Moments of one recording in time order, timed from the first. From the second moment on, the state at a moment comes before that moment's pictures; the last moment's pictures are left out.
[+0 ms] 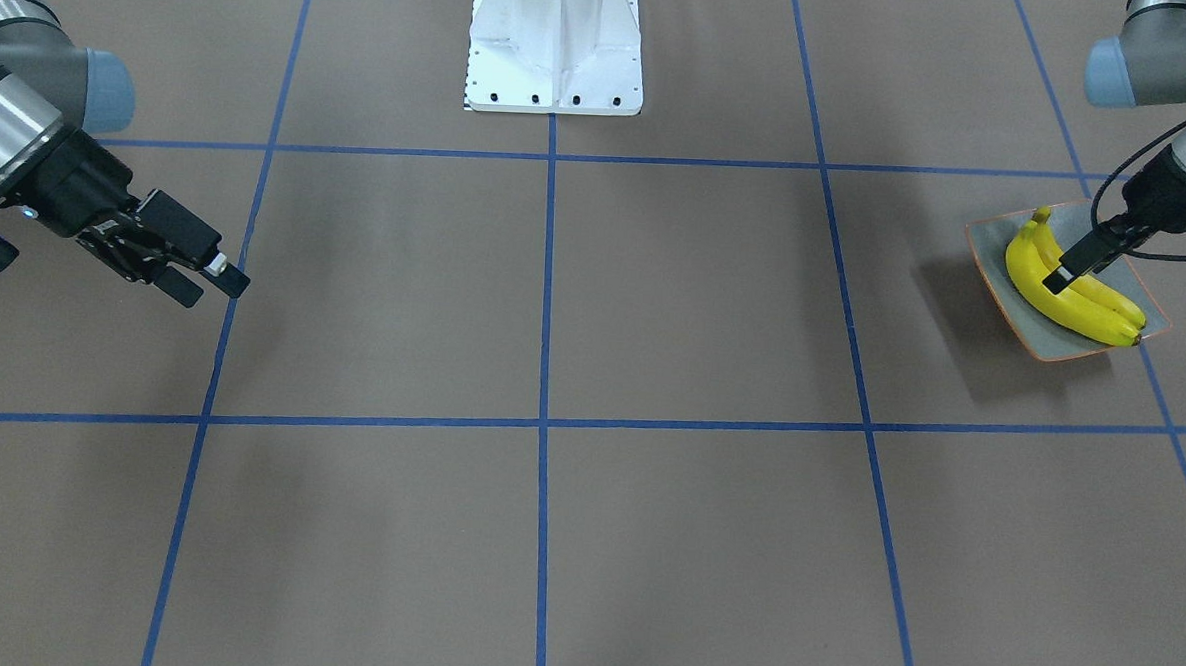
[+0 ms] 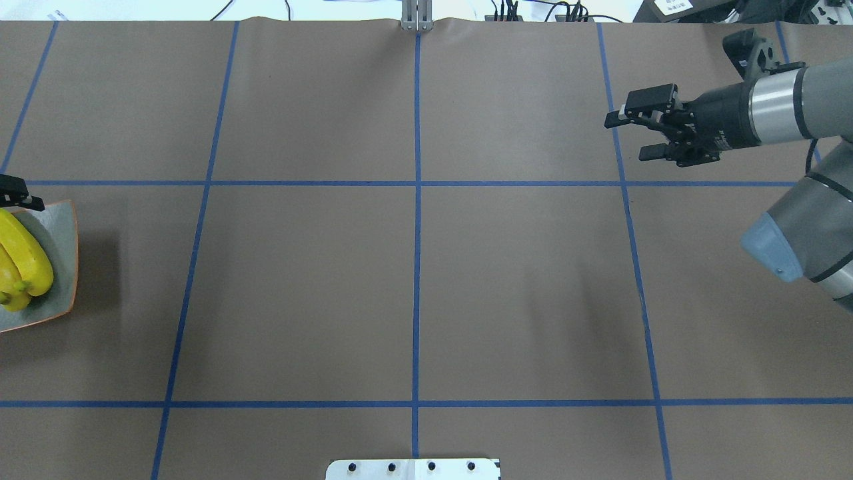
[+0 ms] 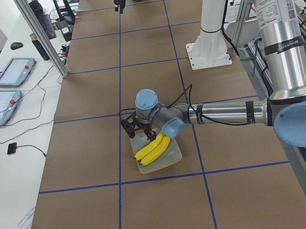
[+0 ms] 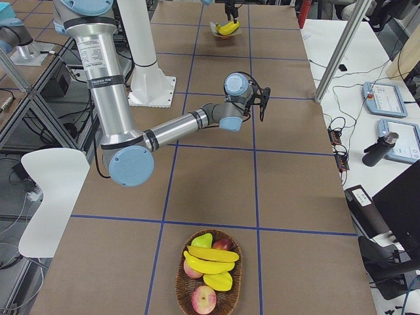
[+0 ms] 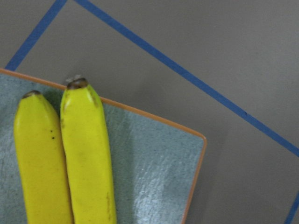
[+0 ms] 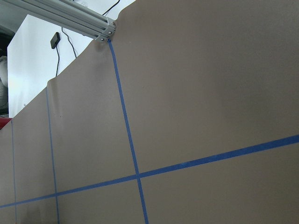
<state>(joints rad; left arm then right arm) -1.14 -1.43 -1.77 -2.29 -2.26 -1.25 1.00 -1.37 1.71 -0.57 2.22 1.56</state>
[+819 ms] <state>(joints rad) -1.19 -1.42 -1.77 -2.29 -2.26 -0.92 1.28 -1.69 1.66 -0.69 2.25 0.89</state>
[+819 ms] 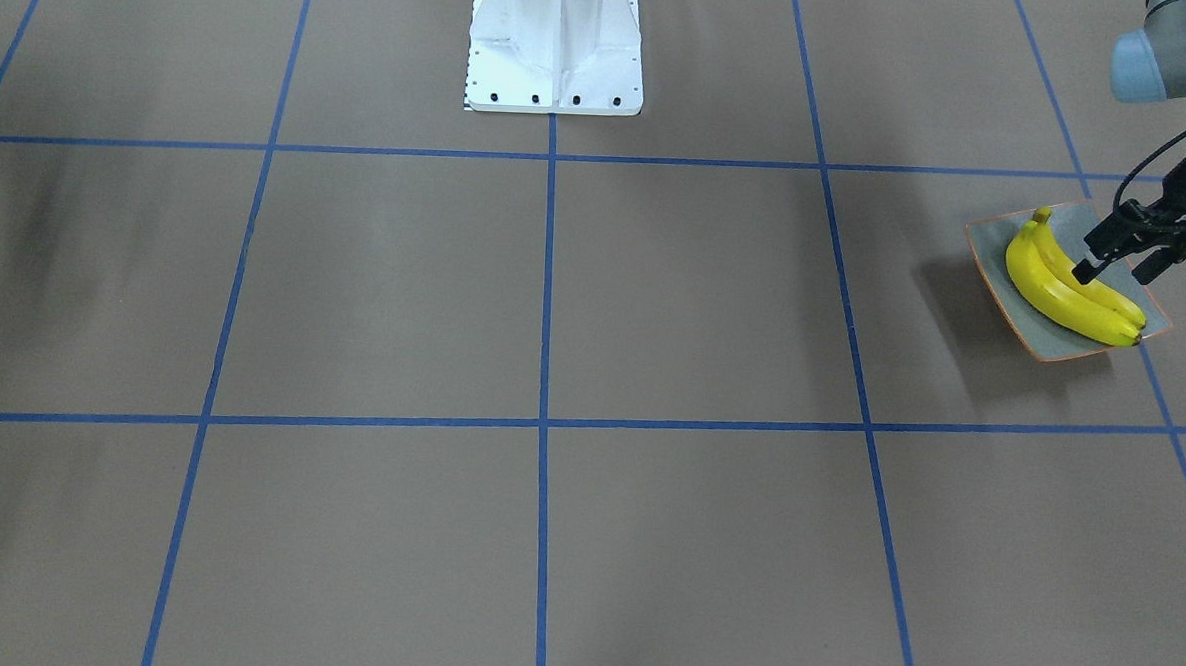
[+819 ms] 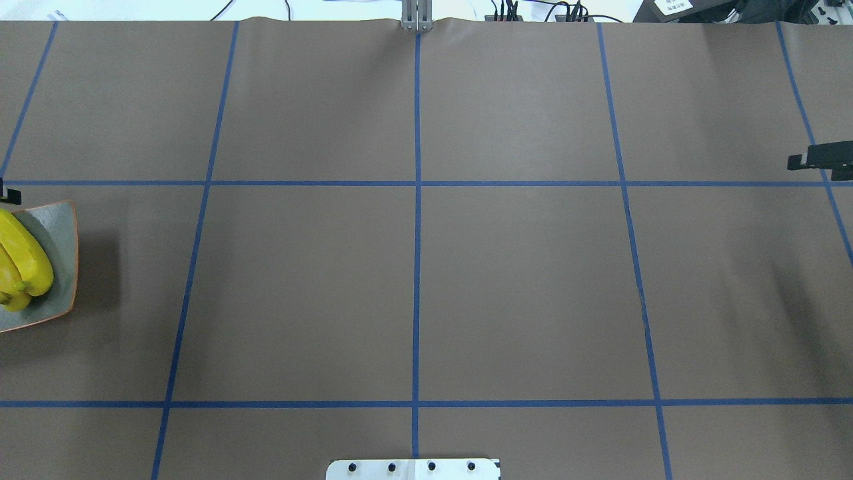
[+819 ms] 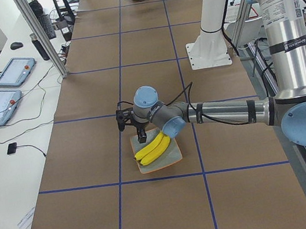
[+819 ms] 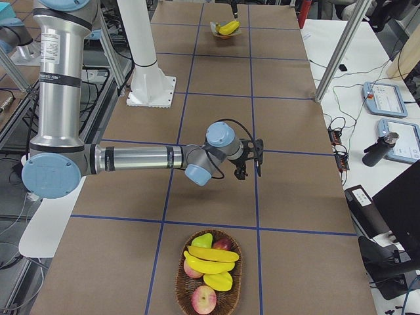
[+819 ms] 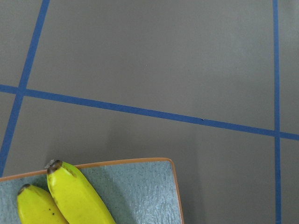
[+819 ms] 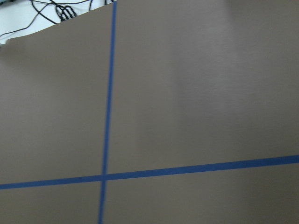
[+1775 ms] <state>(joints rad) -1.19 -1.43 -1.75 -2.29 -2.26 -0.92 1.57 -1.64 1.39 -1.07 2.33 0.11</state>
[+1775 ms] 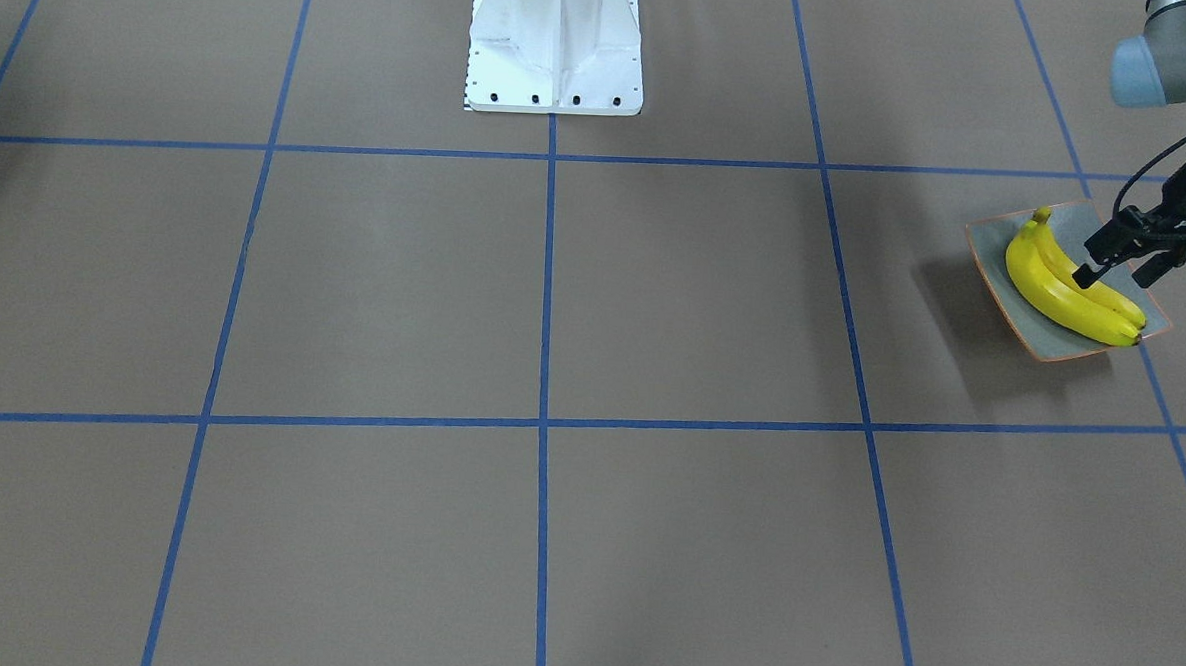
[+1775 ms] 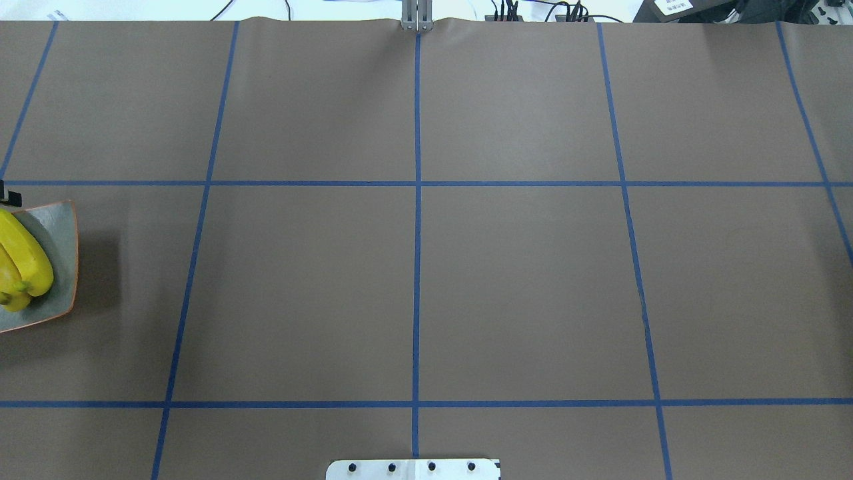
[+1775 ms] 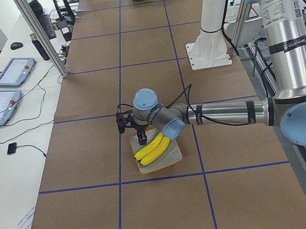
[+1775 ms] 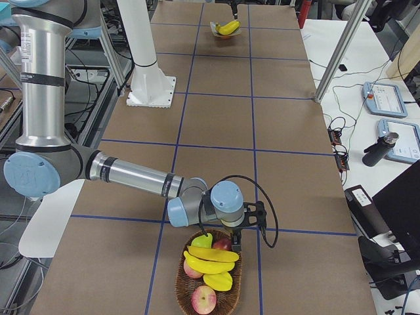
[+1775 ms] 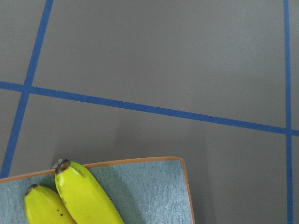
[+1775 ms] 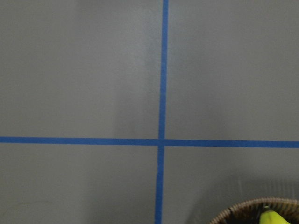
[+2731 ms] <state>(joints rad) -1.19 -1.43 -1.75 -2.29 -2.26 -0.93 1.55 -1.62 1.29 -1.11 2.31 -0.01</state>
